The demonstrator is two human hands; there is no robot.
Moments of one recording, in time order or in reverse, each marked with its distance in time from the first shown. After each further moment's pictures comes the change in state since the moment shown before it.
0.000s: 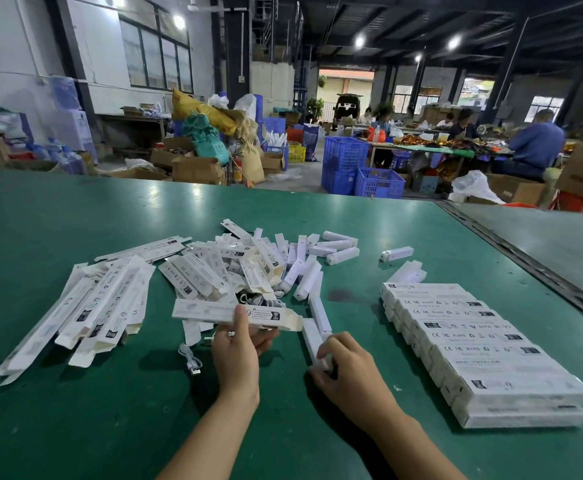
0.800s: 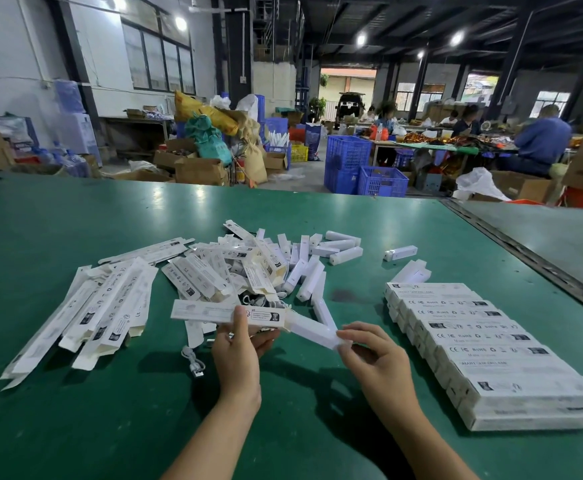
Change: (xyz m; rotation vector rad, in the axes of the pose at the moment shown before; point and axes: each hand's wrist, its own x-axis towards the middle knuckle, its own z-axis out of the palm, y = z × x) left_hand 0.001 0.002 -0.001 -0.027 -0.010 -0.001; right_hand -0.004 -0.001 -0.019 0.627 0.317 0.142
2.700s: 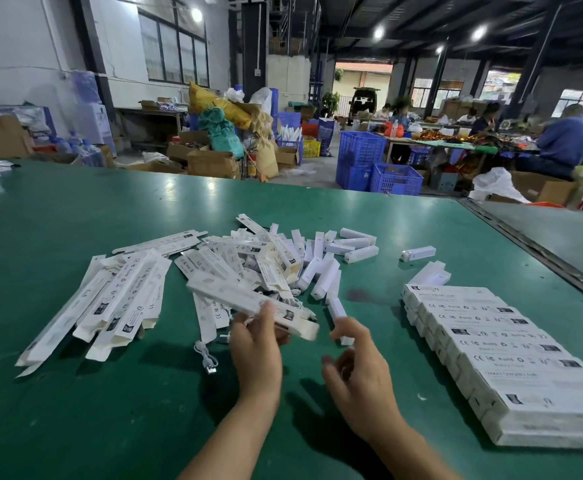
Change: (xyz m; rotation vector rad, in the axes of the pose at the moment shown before) left_hand -0.001 -0.007 0.005 -0.007 -0.007 0.168; right_hand -0.011 0.001 0.038 -0.275 -0.138 -0.301
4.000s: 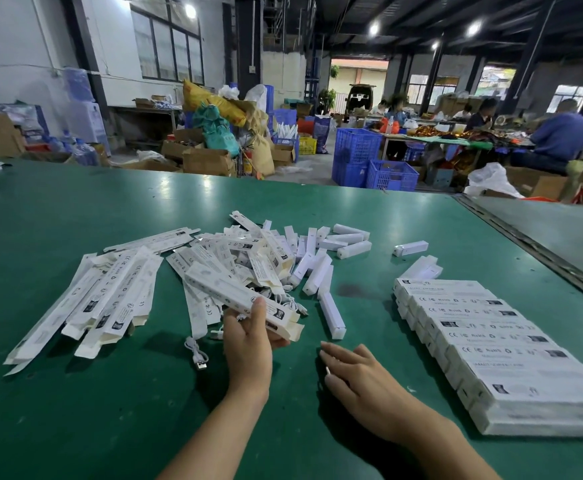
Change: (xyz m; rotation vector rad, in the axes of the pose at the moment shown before) left_hand 0.002 -0.002 -0.002 0.087 -0.040 -0.027; right_hand 0.003 0.024 -0.036 -0.428 -0.643 -0.032
